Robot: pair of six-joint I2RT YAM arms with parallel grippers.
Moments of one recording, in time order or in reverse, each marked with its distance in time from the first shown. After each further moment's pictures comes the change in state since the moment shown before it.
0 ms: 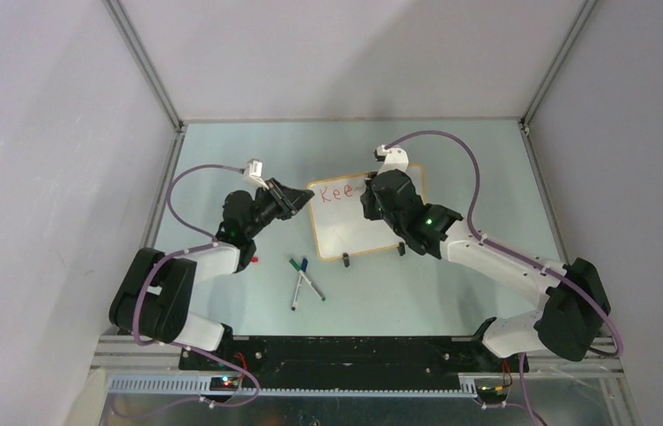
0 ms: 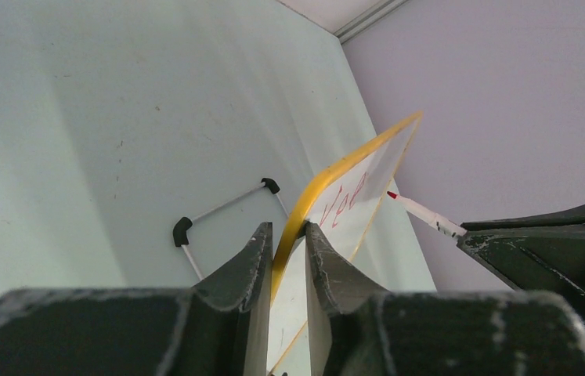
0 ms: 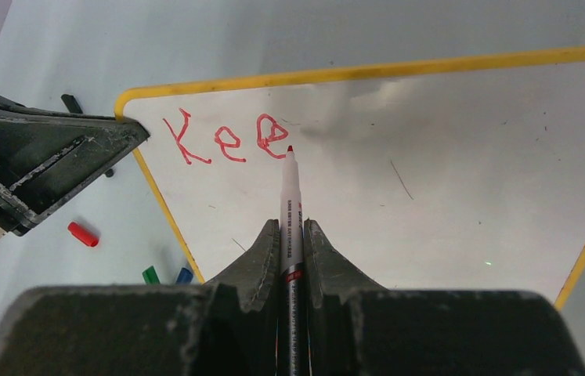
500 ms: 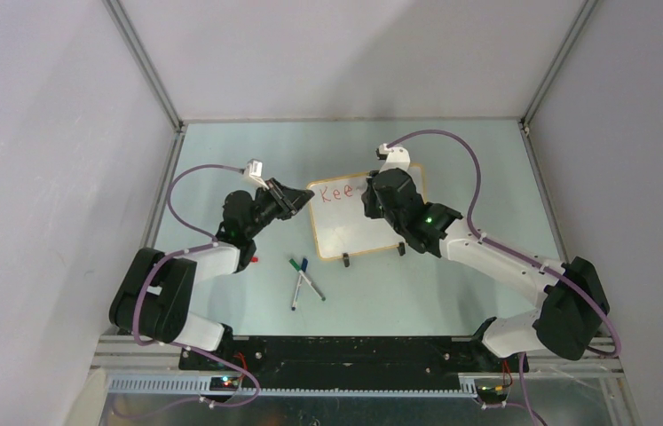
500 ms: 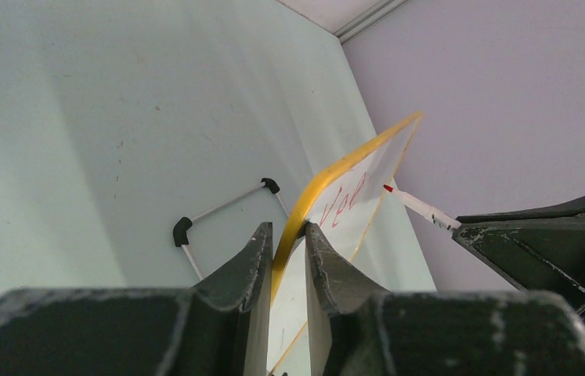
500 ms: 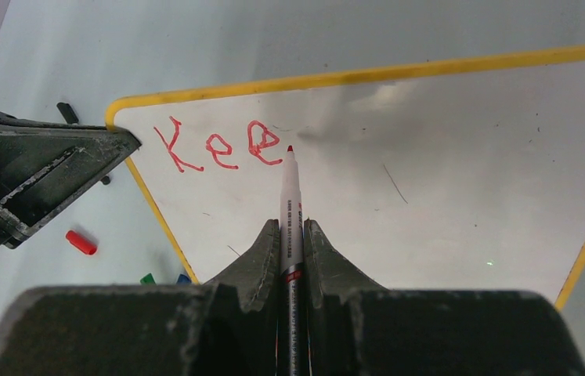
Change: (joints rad) left arm 0.000 0.000 0.000 0.000 0.000 0.000; right arm -0.013 0.011 0.000 0.005 0.000 0.016
